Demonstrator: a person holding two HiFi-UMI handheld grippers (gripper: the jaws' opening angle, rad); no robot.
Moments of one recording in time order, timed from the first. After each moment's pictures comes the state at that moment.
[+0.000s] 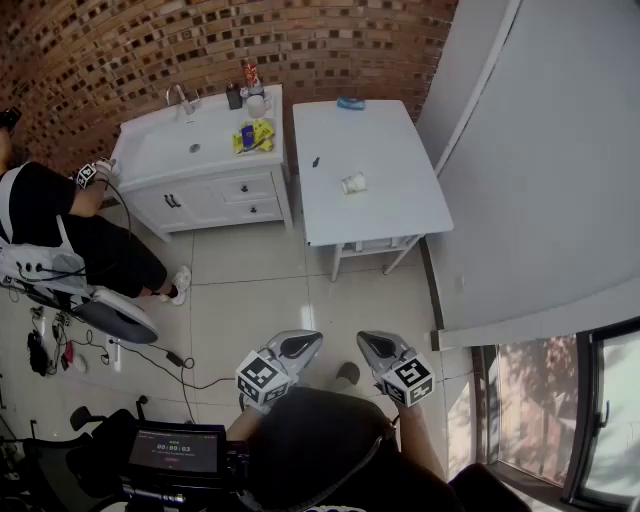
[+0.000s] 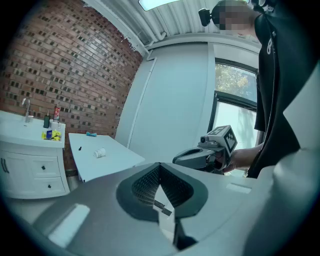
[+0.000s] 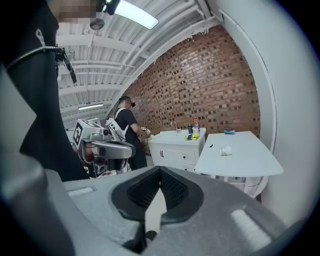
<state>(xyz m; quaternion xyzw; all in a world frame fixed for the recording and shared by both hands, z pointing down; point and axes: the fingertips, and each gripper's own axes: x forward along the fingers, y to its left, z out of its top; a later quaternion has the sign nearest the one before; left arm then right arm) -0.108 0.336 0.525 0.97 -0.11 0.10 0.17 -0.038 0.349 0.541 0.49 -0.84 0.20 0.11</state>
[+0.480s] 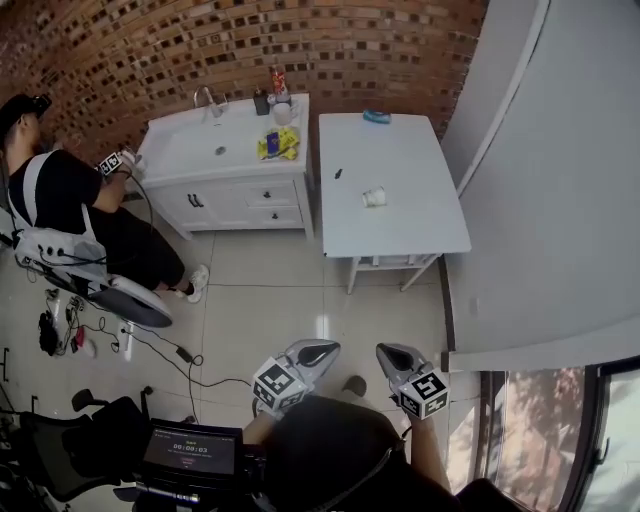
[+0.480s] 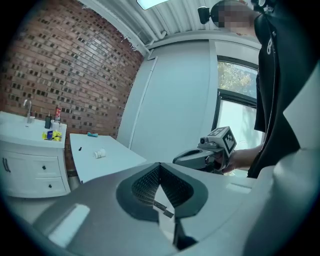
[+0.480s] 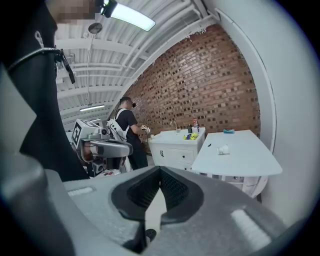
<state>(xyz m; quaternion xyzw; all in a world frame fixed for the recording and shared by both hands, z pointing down) -0.066 0.346 0.529 0.97 -0.13 0.11 0.17 0.011 0.361 0.559 0.47 -0.85 0.21 0.11</state>
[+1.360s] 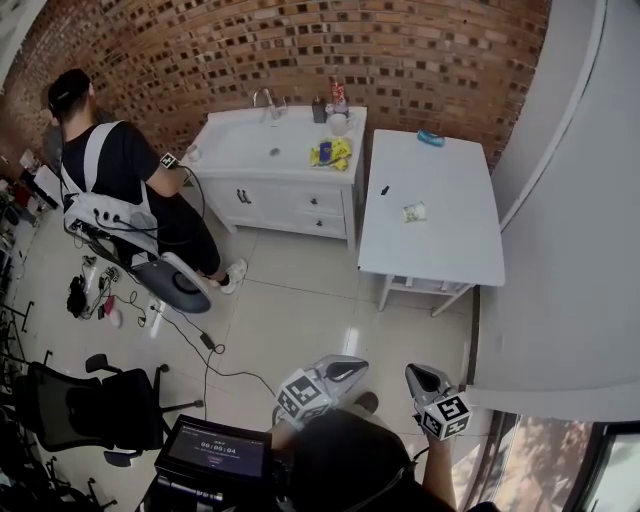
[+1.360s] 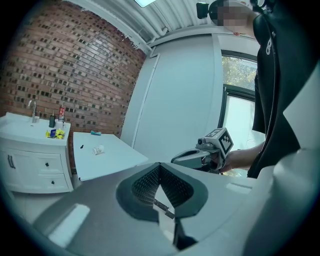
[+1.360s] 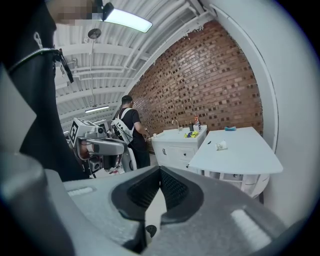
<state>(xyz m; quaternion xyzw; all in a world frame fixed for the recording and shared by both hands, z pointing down) -0.037 0.366 0.537 0.96 -0.16 0.13 0.17 0.052 0.367 0.574 0.44 -0.86 0.21 0.09</state>
